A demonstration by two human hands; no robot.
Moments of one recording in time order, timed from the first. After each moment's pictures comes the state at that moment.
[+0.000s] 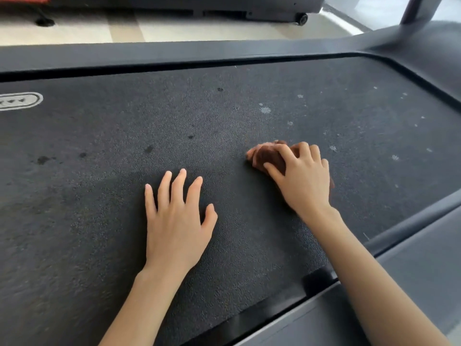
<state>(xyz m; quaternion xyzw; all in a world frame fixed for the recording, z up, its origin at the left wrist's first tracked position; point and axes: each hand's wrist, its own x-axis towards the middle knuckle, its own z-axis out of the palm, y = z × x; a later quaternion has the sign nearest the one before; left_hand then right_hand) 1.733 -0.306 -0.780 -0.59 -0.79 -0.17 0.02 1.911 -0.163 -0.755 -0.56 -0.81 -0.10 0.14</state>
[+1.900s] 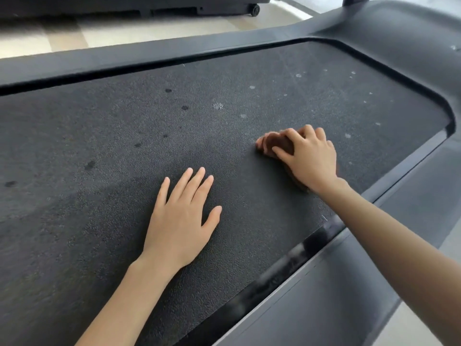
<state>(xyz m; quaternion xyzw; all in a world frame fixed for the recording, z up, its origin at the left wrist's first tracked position) 1.773 -0.263 -0.785 -0.73 -0.67 -0.15 0.01 2.004 -0.115 -0.750 -0.62 -0.77 -0.10 0.12</state>
